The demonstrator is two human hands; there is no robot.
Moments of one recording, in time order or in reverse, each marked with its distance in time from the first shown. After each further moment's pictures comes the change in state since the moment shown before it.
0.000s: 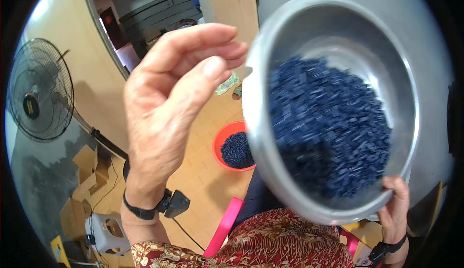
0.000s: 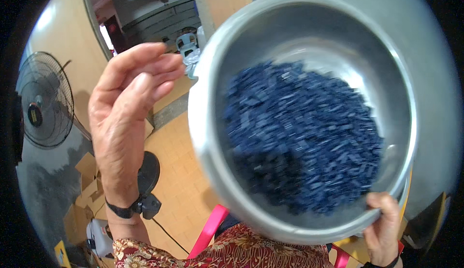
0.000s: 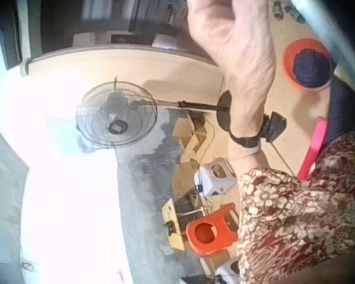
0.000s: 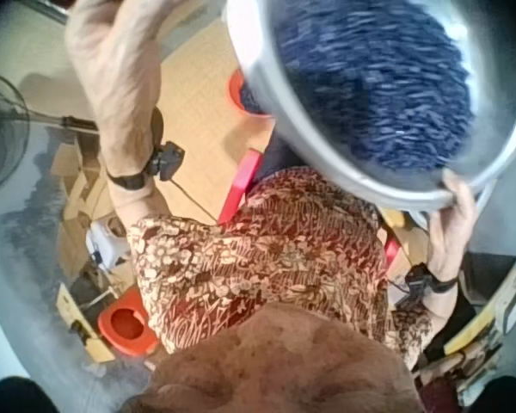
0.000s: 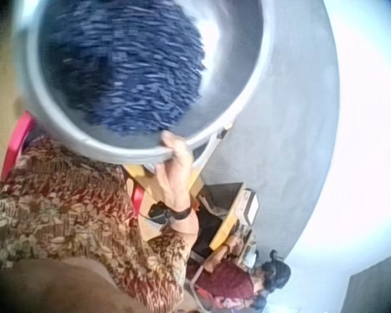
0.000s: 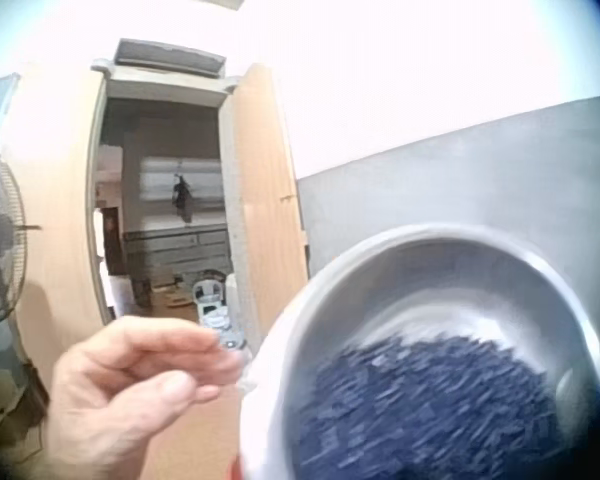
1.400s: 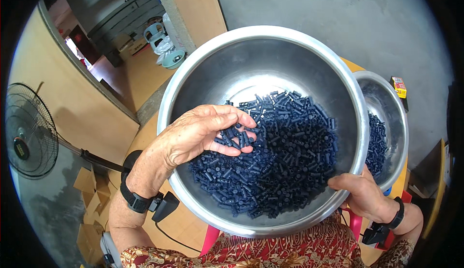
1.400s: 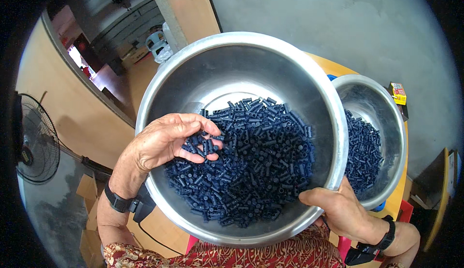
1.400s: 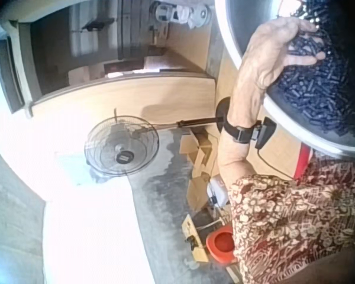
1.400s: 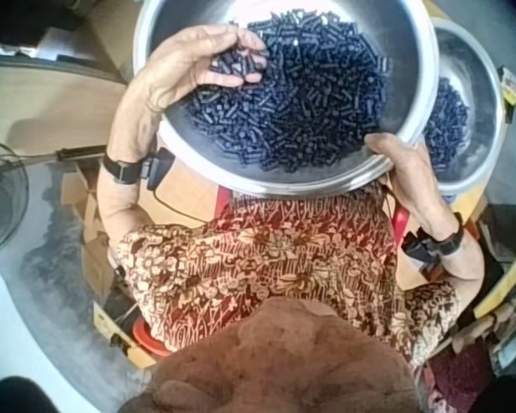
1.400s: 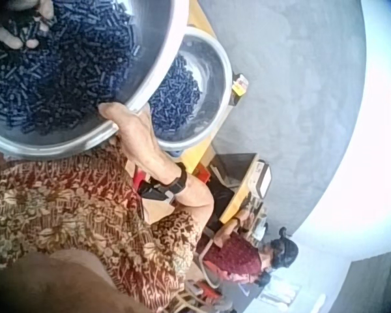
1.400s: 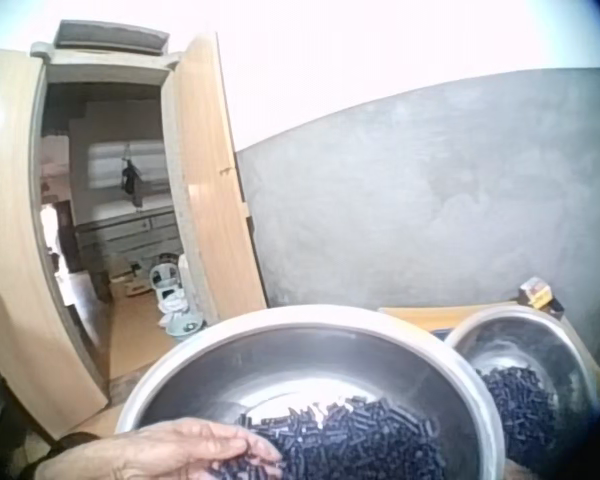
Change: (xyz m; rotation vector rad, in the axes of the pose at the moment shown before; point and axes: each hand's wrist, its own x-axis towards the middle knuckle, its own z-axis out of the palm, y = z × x) left_hand -0.008 -0.087 0.022 -0.344 -0.690 -1.139; right_hand 0.000 0.011 0.024 -0.451 -0.491 0.340
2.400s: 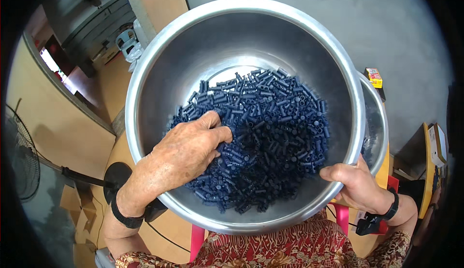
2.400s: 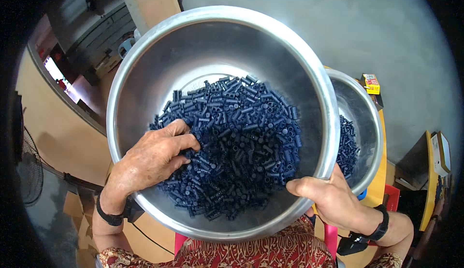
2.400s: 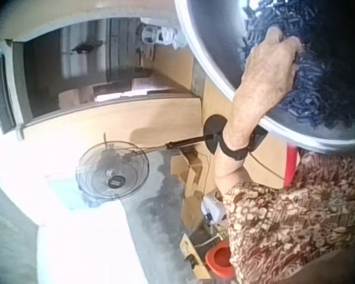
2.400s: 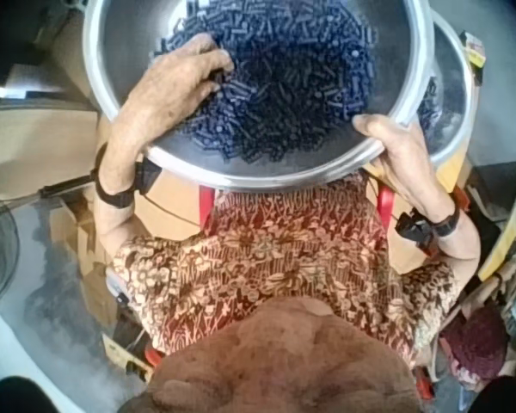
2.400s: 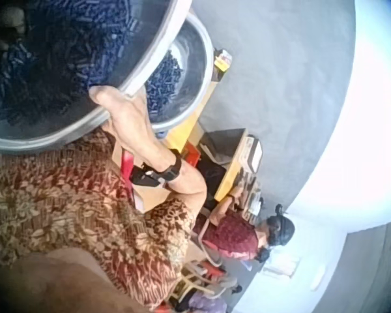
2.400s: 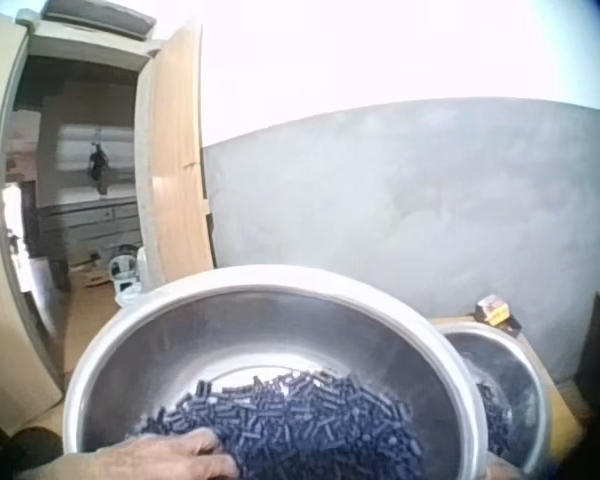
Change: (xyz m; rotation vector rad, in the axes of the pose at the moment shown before) left_hand 0.001 -0.037 0.011 1.353 0.115 0.374; right_hand 0.005 0.028 0.004 0.032 0.062 -0.120
